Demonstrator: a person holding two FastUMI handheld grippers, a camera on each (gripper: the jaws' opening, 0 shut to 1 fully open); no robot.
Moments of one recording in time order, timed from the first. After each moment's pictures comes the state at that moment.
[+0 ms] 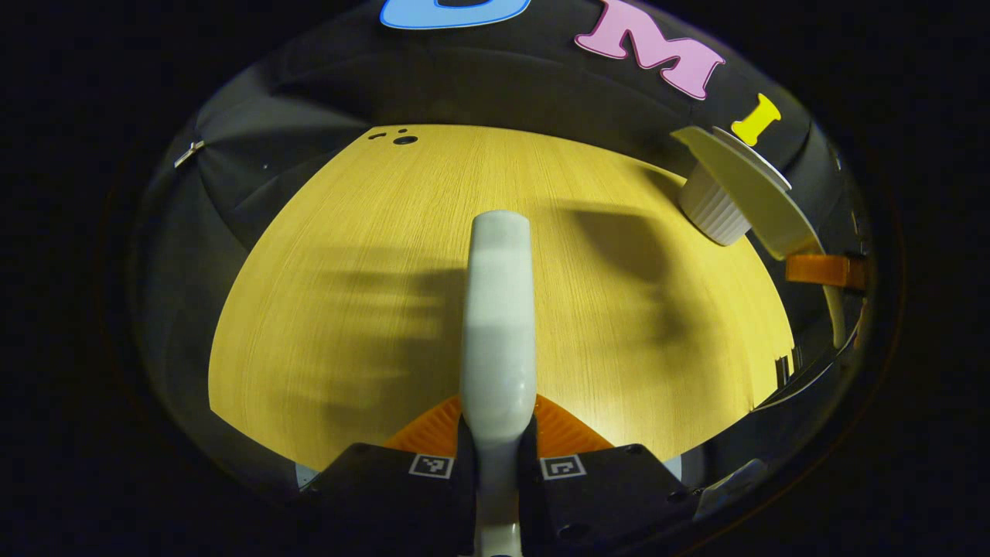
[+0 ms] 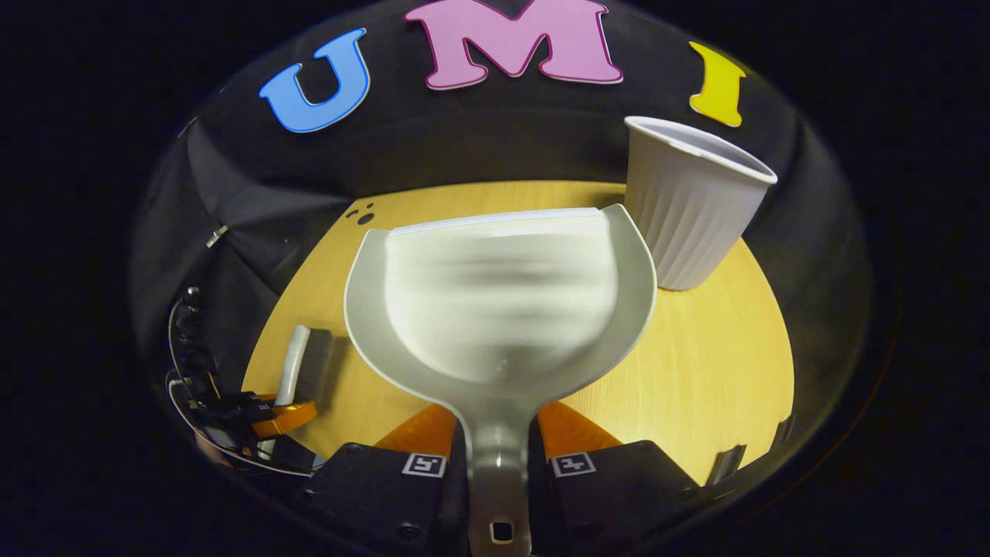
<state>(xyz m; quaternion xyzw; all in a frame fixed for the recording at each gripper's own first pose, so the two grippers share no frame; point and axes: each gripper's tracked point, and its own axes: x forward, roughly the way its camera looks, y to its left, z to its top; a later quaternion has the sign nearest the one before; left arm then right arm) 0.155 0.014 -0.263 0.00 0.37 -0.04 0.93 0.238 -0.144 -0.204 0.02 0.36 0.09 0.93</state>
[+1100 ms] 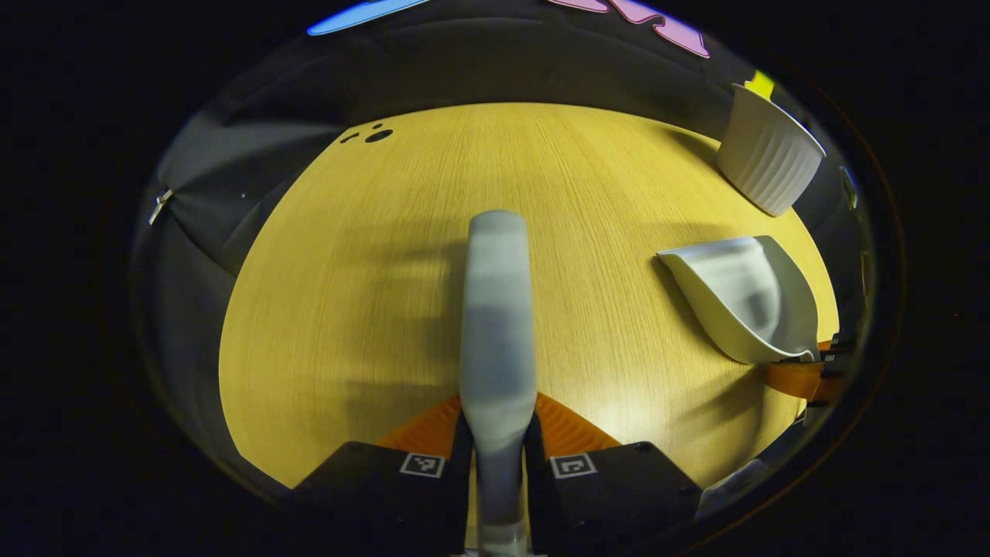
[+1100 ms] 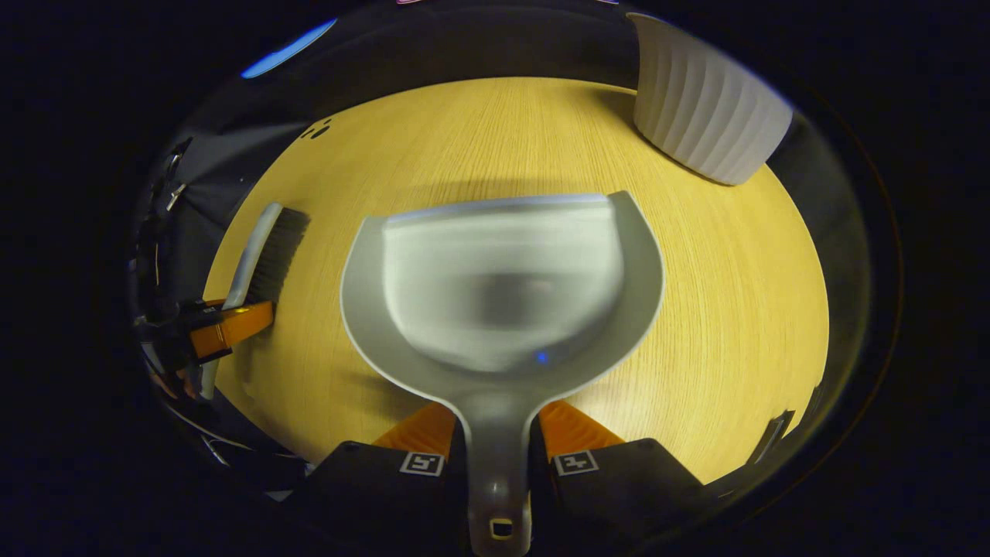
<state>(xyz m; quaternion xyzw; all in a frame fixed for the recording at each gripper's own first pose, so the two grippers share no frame) 0.204 -0.009 -0.285 0.08 0.41 0.00 0.91 0.209 -0.159 -0.284 0.00 0.48 0.07 0.87</state>
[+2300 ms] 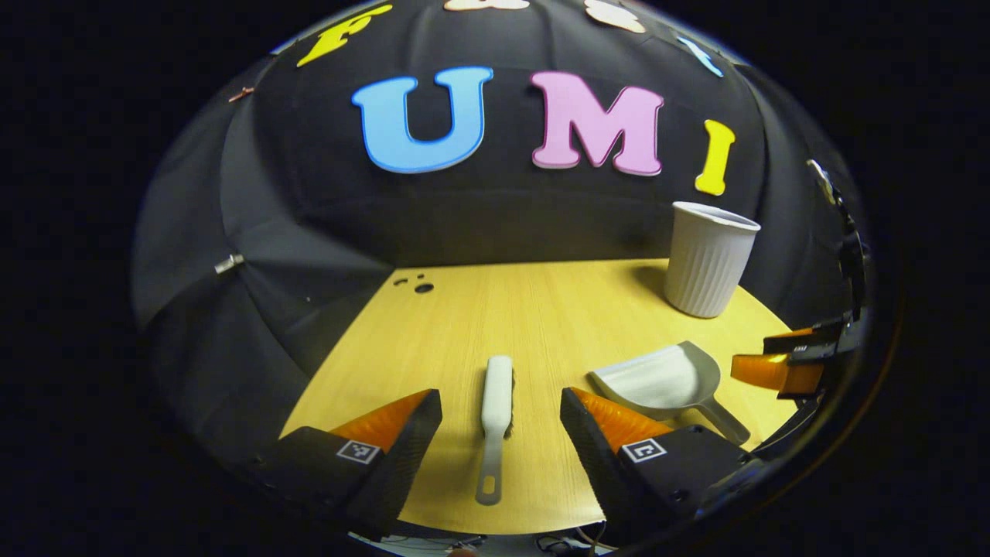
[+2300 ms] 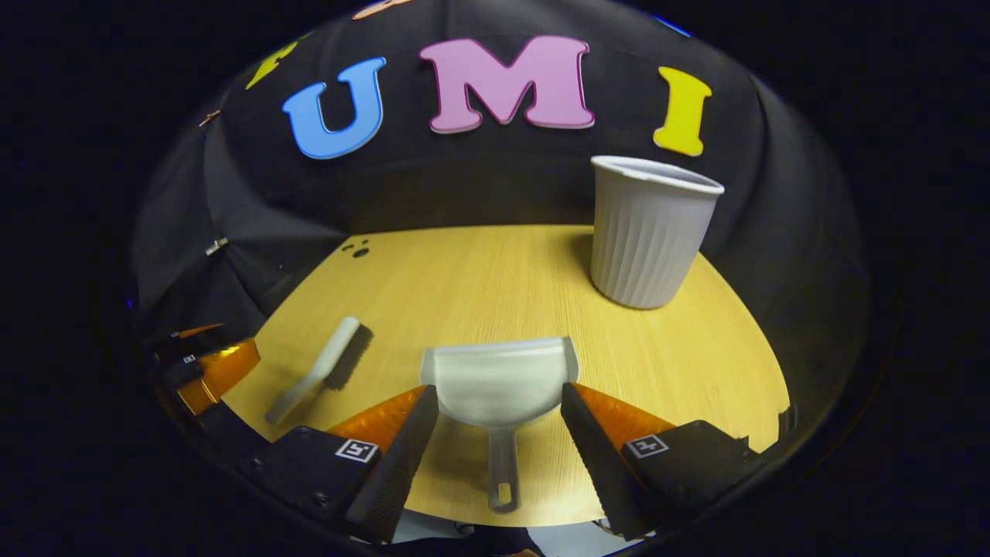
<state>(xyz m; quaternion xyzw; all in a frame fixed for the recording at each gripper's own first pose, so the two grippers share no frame) 0.086 -0.038 -0.098 0.08 0.10 0.00 0.99 0.182 -0.163 -0.105 0.00 0.18 0.06 0.98</state>
